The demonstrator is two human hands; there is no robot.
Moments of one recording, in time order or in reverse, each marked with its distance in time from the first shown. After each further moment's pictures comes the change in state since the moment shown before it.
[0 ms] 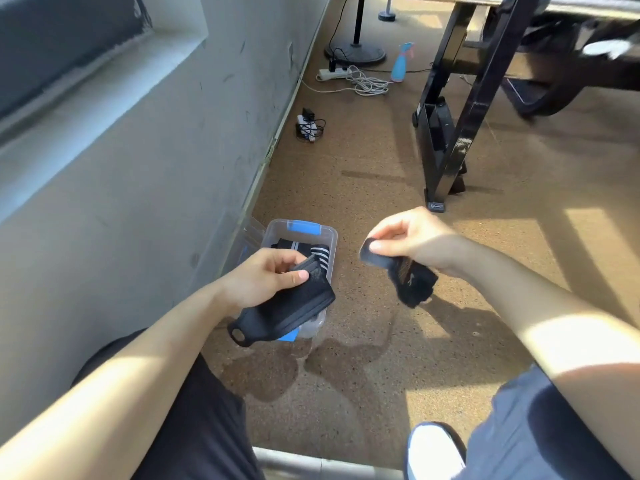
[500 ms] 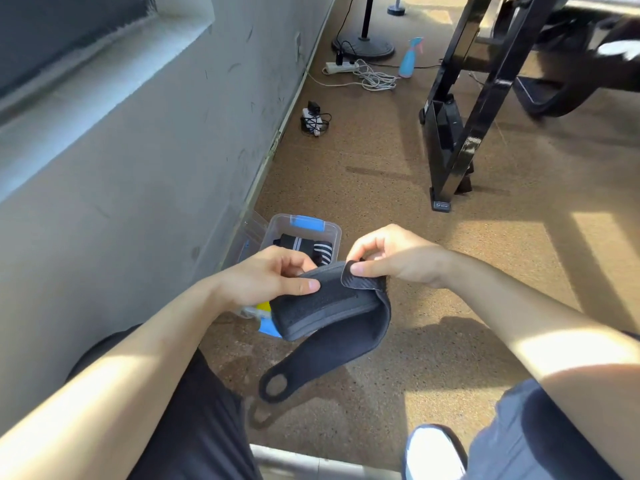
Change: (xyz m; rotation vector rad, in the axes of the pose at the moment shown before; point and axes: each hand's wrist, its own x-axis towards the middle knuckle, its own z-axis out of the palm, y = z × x) left_hand -0.003 0.003 -0.004 -0.006 -0.148 -0.031; right_hand 0.005 -0.007 0.032 0.019 -0.299 -0.077
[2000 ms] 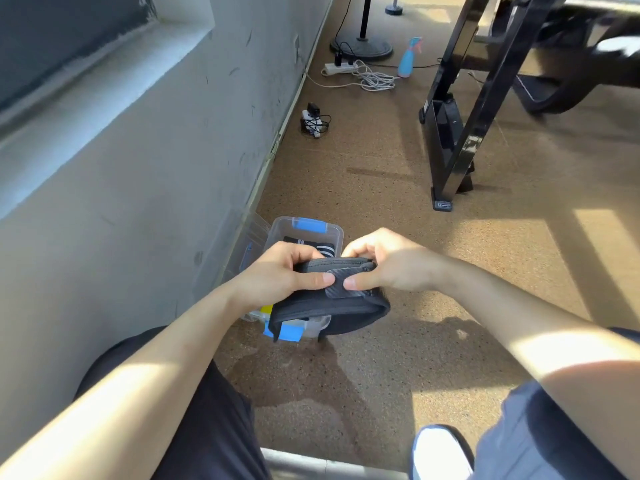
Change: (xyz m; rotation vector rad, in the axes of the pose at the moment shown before) left_hand 0.004 0.014 0.010 -0.021 0.141 0.024; right_hand 0.001 -0.015 0.011 -0.164 -0.006 0.017
